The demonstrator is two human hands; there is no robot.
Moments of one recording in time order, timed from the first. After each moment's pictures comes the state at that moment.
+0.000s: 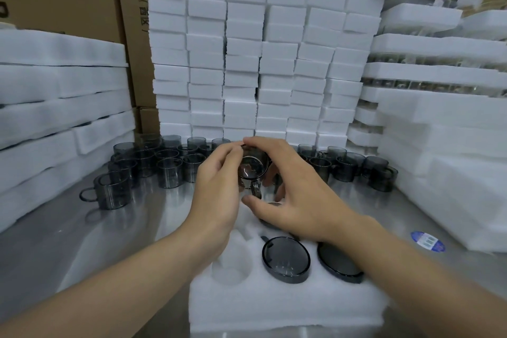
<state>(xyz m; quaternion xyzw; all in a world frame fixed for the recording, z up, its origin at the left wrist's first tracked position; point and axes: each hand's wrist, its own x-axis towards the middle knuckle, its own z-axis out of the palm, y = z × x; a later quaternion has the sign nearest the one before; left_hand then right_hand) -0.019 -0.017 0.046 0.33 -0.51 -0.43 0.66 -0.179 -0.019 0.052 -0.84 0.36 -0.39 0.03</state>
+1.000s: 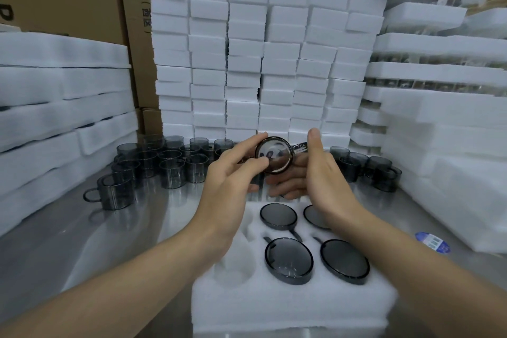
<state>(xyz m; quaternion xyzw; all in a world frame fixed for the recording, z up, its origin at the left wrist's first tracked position) -0.016 -0.007 0.051 0.30 -0.58 -0.45 0.60 -0.179 -0.029 0.058 -0.59 0.47 -0.55 0.36</state>
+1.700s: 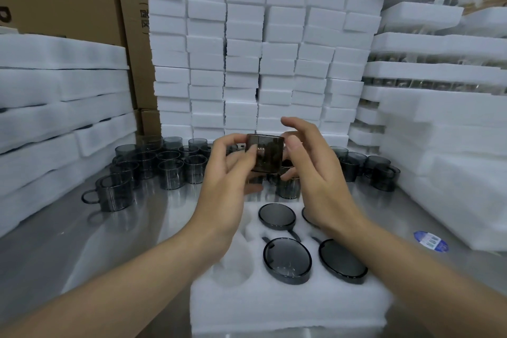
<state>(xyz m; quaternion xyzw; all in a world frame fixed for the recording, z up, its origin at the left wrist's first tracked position) -0.019 -0.011 0.047 0.29 -0.55 -0.46 0.63 -0.178 -0.017 0.056 -0.68 0.36 -0.61 0.19</state>
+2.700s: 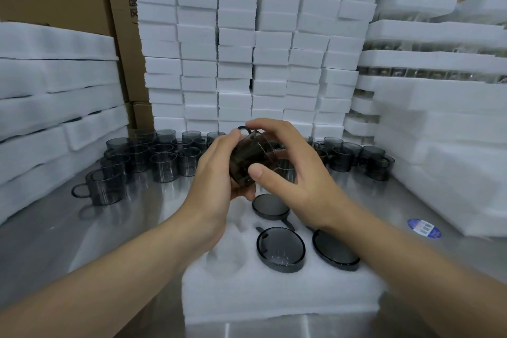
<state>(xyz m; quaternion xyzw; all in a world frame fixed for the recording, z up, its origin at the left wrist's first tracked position) -0.017 -0.013 0.050 0.30 -0.52 -0.53 0.60 -0.177 -0.007 0.057 -0.79 0.32 -0.50 0.14</state>
